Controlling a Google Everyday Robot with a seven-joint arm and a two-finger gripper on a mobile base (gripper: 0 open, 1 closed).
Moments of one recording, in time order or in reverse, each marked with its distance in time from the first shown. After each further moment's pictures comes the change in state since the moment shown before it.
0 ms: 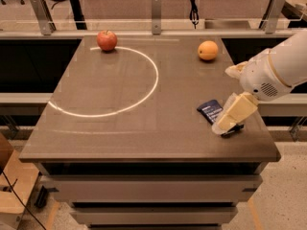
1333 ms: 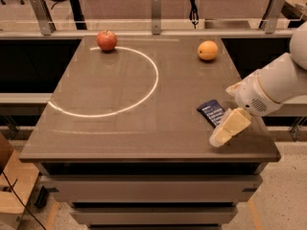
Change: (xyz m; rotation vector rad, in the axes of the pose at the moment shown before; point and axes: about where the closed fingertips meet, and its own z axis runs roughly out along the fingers) arm 0.044 0.004 0.041 -0.041 0.084 0.113
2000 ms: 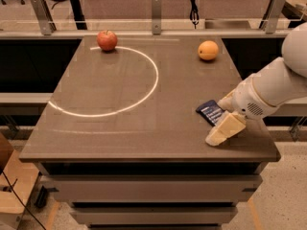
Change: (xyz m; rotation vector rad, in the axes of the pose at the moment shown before) arm 0.004 0.008 0.011 -0.007 0.044 -0.010
